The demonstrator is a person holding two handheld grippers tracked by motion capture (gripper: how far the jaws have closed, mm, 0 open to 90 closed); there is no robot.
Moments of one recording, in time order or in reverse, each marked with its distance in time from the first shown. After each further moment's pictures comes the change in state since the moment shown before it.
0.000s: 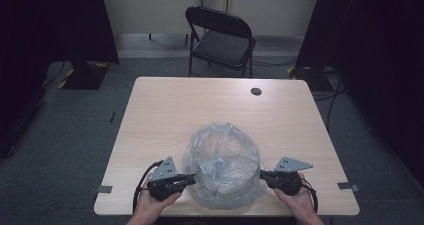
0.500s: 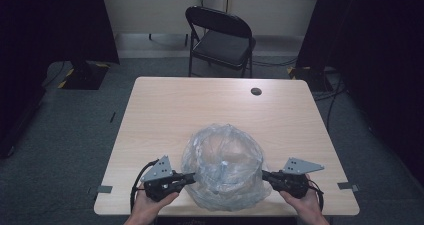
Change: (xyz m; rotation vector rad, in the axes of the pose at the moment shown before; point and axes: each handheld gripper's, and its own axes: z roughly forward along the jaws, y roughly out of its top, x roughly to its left) left arm -0.001 0.007 -0.009 -0.055 -0.012 -0.013; right arm 0.006 0.010 -0.021 -0.054 0.071 -0.011
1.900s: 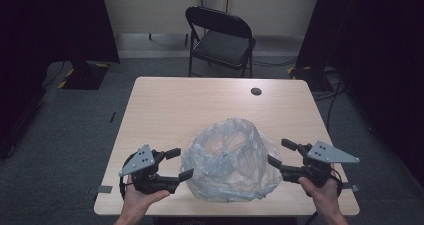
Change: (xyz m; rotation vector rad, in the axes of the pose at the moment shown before) left arm 0.003 0.029 -0.031 -0.221 0.068 -0.072; right arm 0.005 0.064 -0.054 -0.242 -0.127 -0.027
